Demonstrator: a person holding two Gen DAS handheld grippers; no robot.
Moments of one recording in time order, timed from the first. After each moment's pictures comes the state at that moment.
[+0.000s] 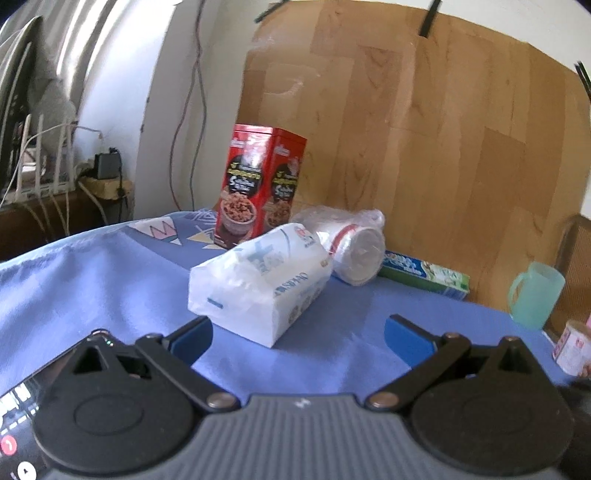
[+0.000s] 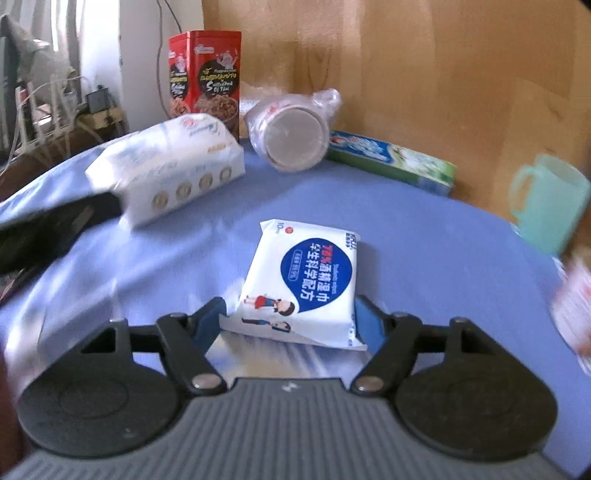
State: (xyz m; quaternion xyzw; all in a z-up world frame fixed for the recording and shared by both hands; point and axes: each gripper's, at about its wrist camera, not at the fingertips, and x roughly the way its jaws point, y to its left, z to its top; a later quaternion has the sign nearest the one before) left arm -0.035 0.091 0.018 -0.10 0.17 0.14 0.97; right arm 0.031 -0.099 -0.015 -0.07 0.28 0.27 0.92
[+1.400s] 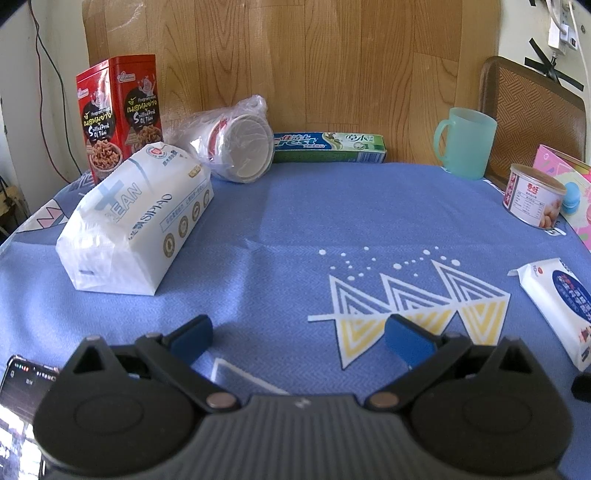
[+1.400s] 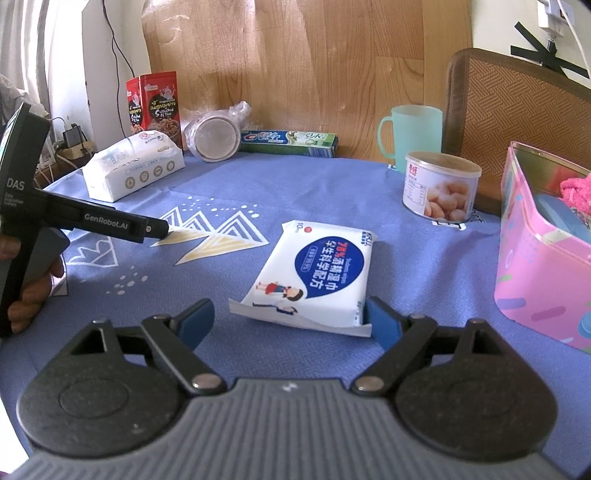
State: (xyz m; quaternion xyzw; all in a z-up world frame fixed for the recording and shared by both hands) left arm 0.011 0.047 0.000 0.03 0.34 -0.01 0.94; right arm -0.042 -0.190 -0.036 0.00 0.26 0.20 0.94
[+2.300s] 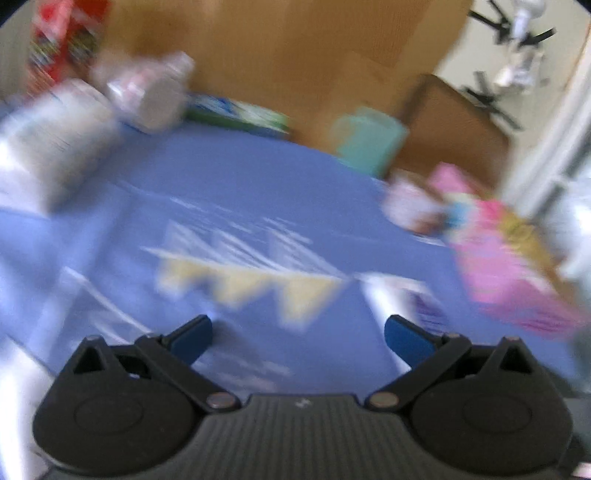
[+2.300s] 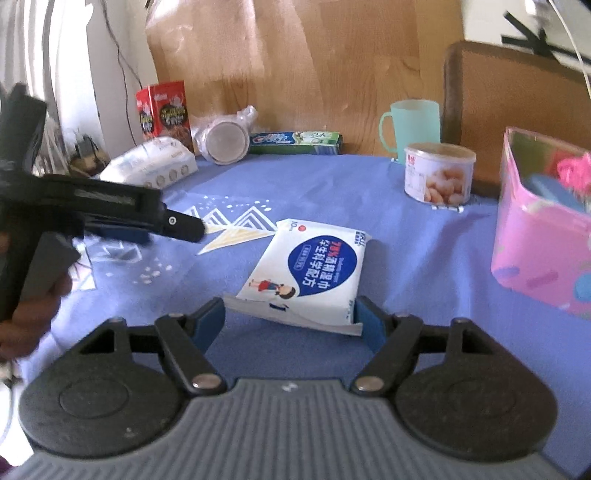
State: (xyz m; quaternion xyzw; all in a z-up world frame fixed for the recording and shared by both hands) left arm -0.019 0.009 0.016 -0.14 0.40 -0.17 0.89; right arm -0.061 -0.207 -0.035 0.05 0.27 0.22 0.94
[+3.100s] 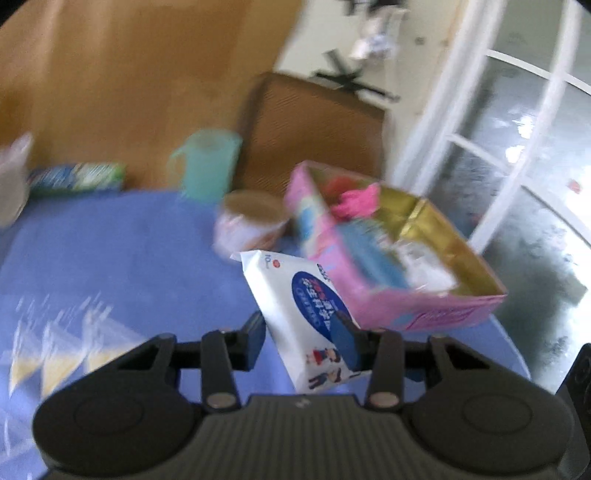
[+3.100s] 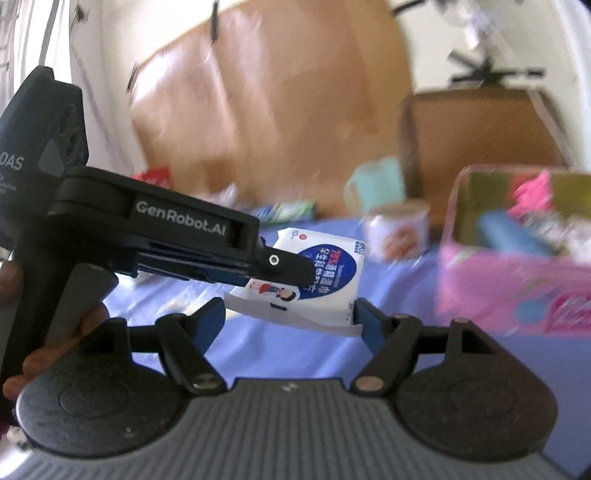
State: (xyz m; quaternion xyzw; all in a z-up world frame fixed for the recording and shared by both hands) left arm -0.017 -0.127 0.081 -0.04 0.34 -0.30 0.89; right arm -0.094 -0.262 0.003 0.11 0.15 0.17 0.97
